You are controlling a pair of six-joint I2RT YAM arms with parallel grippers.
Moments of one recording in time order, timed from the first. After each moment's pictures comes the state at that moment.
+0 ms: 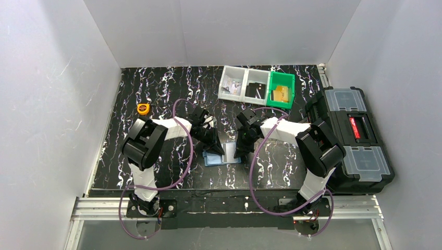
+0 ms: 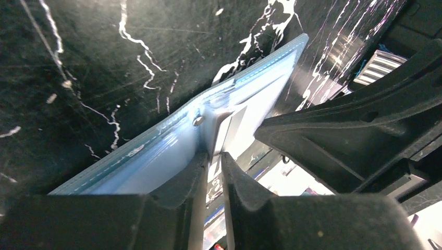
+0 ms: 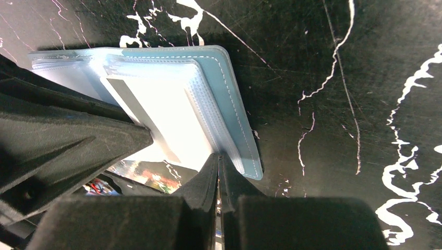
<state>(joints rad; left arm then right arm) -0.54 1.87 1.02 -0.34 0.65 -0.72 0.70 1.76 1.03 -0.53 -0.28 0.86</state>
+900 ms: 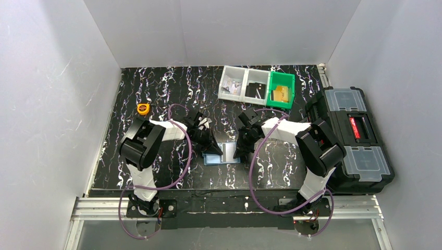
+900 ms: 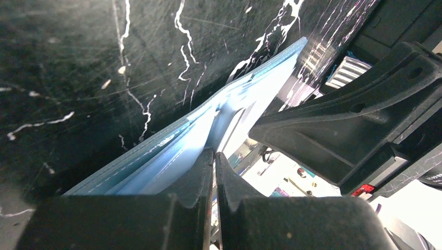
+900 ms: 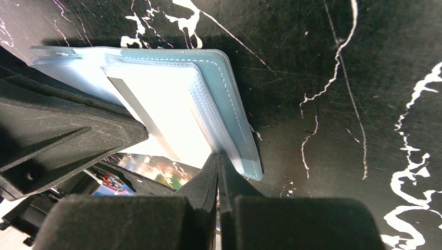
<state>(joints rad) -0.49 1.85 0.91 -0.19 0.73 -0.82 0.67 1.76 1.01 -0.51 -0.33 0.87</state>
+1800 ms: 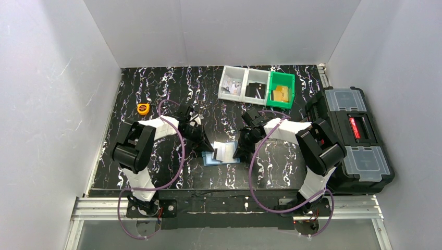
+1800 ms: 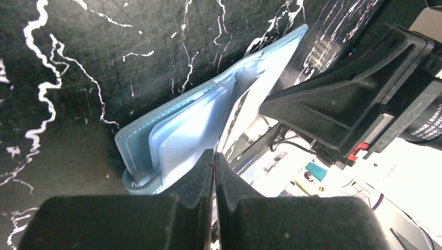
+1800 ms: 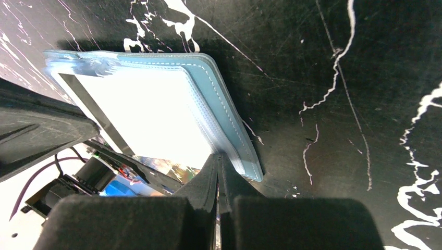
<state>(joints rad) -0.38 1.79 0.95 -0.41 0.73 -0.67 0.64 1.77 0.98 -0.45 -0.41 0.89</state>
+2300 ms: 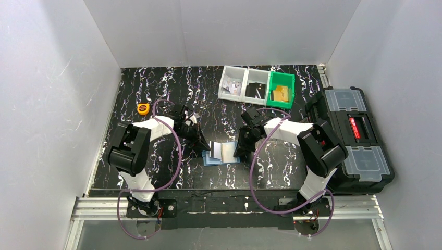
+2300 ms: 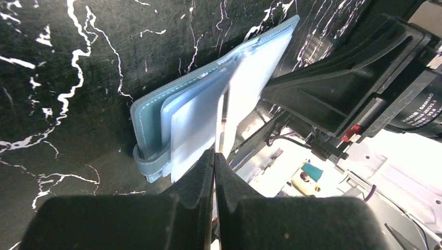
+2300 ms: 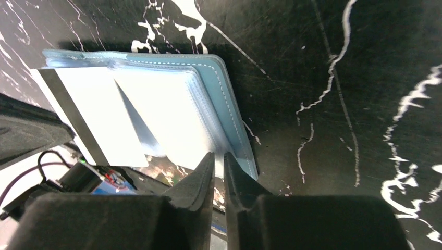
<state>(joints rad) -0.33 1.73 0.94 -0.46 0.76 -0.62 0.64 1.75 0.99 -0.46 -0.38 0.85</state>
